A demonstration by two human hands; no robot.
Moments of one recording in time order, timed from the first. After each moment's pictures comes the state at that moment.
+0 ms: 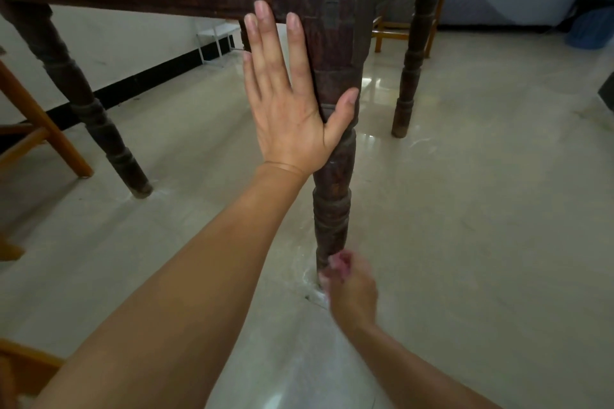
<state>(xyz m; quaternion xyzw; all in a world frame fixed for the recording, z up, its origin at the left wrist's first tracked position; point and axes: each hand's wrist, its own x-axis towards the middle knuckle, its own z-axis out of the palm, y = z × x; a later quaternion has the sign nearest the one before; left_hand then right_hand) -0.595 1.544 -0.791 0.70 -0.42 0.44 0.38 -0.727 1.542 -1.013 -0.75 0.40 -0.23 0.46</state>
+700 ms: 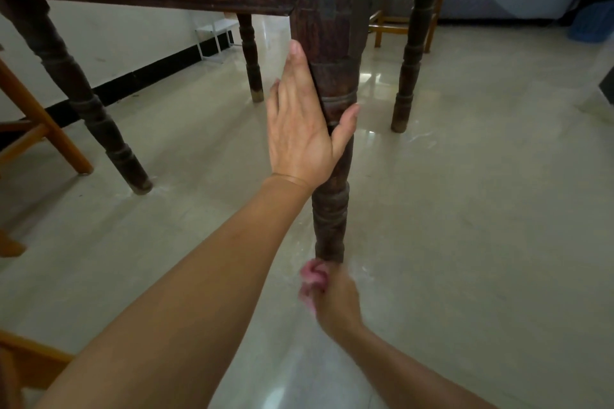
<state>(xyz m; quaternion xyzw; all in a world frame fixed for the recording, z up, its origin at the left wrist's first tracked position) -0.607 1.543 -0.817 0.71 -0.44 0.36 0.42 -0.725 1.565 -1.018 -0.77 0.37 -0.13 0.51</state>
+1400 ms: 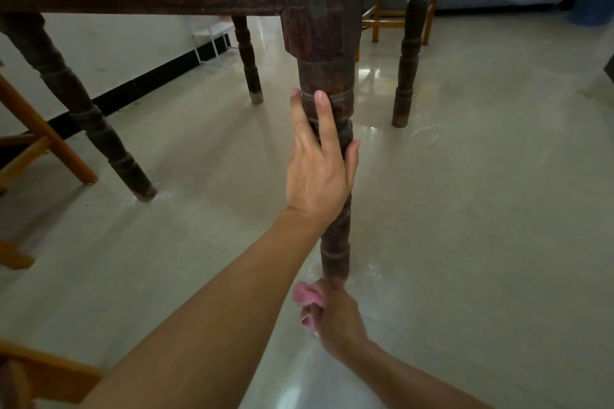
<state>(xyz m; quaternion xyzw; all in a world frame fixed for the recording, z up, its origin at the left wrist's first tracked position) -0.628 1.543 -0.859 0.74 -0.46 0.33 0.36 -0.731 1.579 -1.043 -0.81 0.33 -0.06 0.48</state>
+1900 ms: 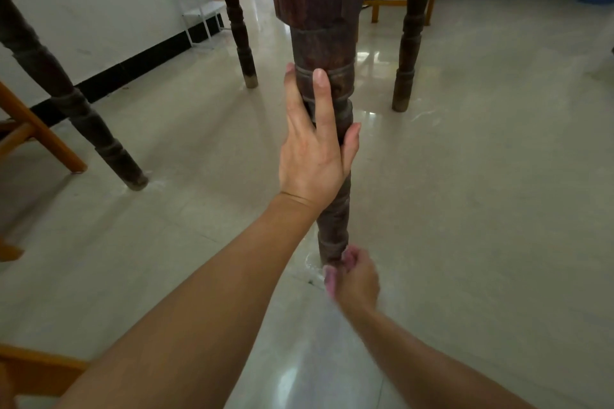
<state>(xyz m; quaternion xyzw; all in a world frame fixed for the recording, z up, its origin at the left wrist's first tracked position) -0.615 1.536 -0.864 0.71 -0.49 0.32 0.39 -0.719 1.539 -1.041 -0.62 0.52 -0.15 0.56</state>
